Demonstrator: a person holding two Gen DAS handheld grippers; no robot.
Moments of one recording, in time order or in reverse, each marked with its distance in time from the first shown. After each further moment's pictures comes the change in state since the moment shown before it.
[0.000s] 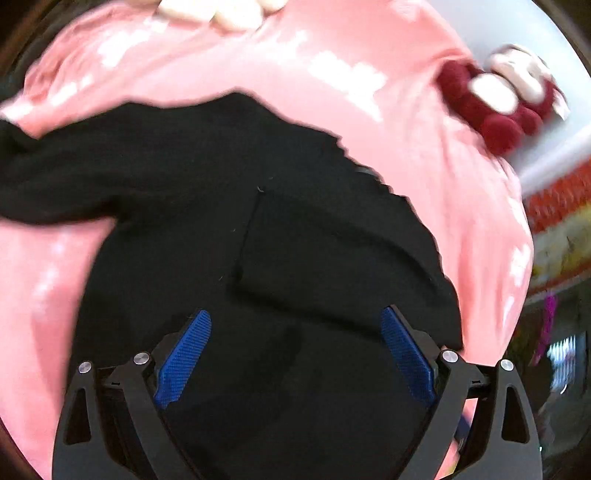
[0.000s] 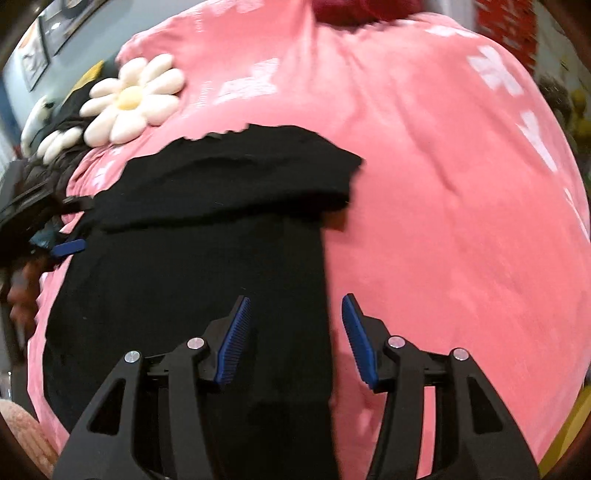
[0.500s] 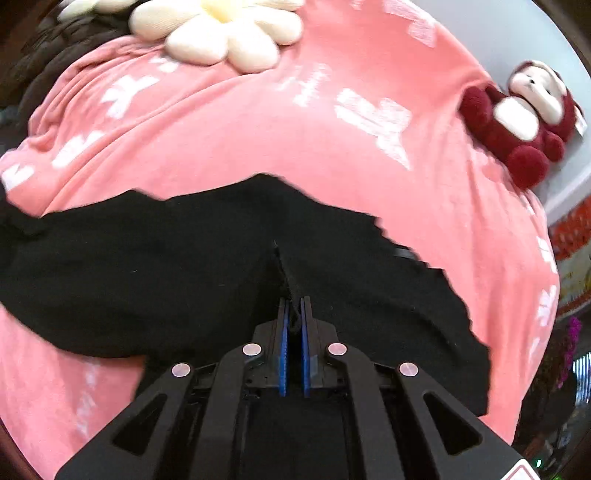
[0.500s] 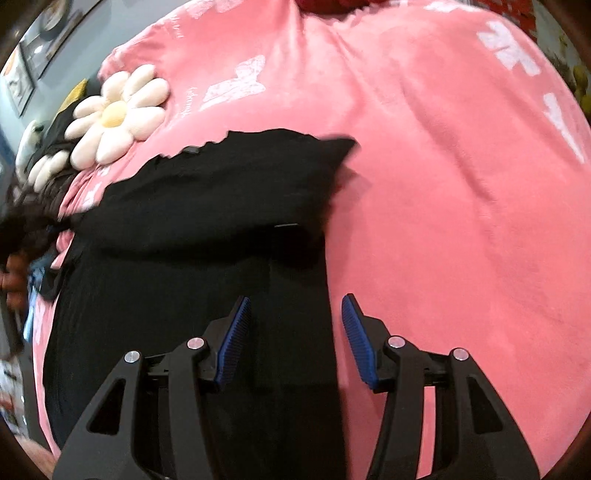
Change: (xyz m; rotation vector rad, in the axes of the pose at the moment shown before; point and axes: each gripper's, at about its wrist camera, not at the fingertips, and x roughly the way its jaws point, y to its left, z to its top) left arm -0.008 0.013 0.070 0.063 -0.141 0.126; right arm 0.079 0.004 0.059 0.093 0.007 0.037
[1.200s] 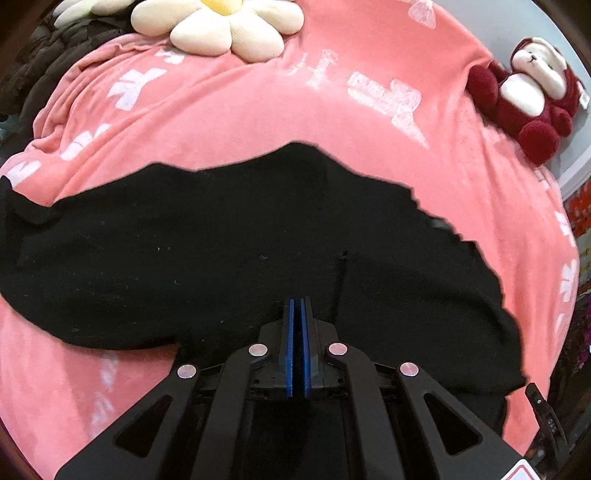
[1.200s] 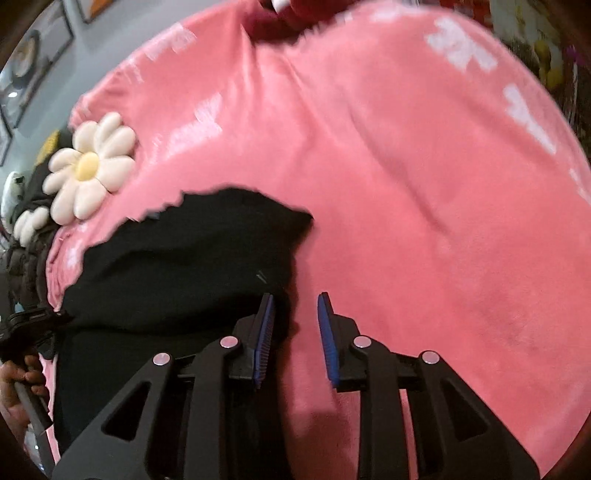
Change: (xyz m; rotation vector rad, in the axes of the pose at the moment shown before) left arm 0.006 0.018 -0.016 0.078 0.010 0.034; right arm -0.046 -0.037 0.025 0.084 -0.151 -0.015
